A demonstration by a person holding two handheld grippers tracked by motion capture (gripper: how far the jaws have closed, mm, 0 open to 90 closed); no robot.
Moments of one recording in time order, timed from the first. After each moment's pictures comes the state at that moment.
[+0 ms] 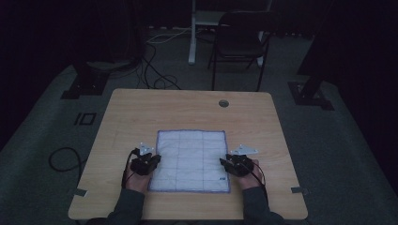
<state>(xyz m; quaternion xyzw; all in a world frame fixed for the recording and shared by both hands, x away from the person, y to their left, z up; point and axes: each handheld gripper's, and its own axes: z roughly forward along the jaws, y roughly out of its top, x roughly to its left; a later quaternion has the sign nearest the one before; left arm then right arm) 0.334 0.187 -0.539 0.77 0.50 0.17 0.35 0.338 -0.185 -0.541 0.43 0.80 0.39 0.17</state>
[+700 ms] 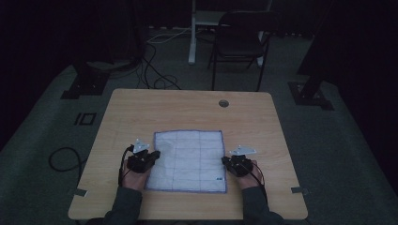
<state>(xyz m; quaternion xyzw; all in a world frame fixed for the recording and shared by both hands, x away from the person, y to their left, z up) 0.330 0.190 -0.512 0.76 0.48 0.16 0.41 0.339 -0.183 -0.545 0.43 0.81 0.38 0.16</state>
